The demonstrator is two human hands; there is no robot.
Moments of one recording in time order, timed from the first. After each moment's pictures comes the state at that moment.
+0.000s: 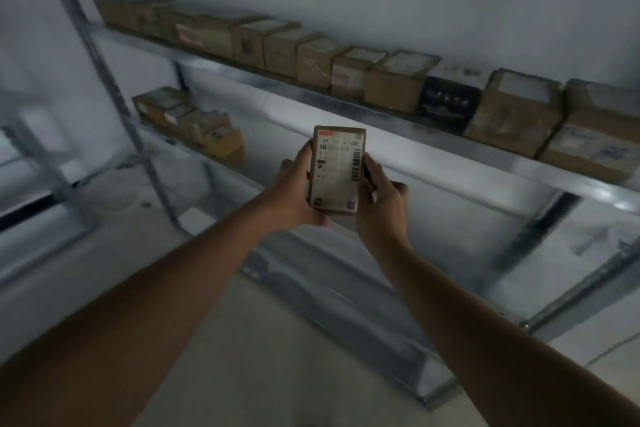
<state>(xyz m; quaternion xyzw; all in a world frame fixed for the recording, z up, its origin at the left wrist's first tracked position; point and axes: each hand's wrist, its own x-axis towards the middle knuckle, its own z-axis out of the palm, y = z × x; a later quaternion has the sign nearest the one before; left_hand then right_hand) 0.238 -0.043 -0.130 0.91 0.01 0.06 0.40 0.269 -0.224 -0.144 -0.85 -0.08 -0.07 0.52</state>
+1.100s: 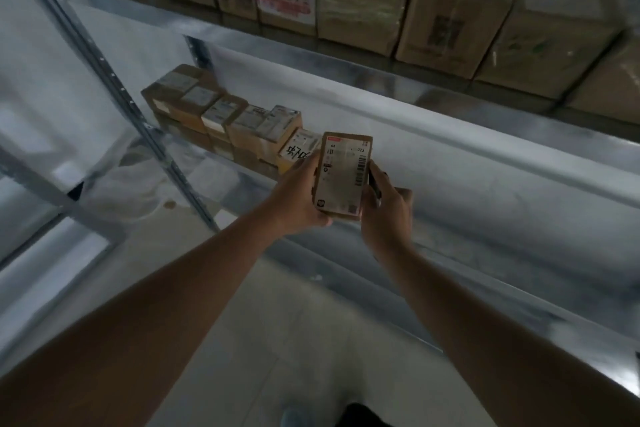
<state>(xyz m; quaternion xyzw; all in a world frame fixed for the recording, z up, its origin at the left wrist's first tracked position) 0.465 0.415 -0.224 0.93 -0.03 0.00 0.37 0.478 0.238 -0.250 -0.89 0.05 0.01 0.46</state>
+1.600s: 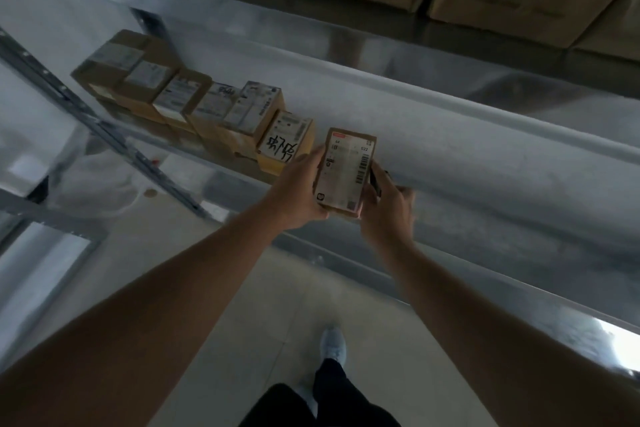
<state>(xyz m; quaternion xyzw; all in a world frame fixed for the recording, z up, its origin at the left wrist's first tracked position) 0.572 0.434 -0.310 0.94 -0.04 -0.08 0.34 0.568 0.257 -0.336 -0.89 0.14 0.07 0.43</state>
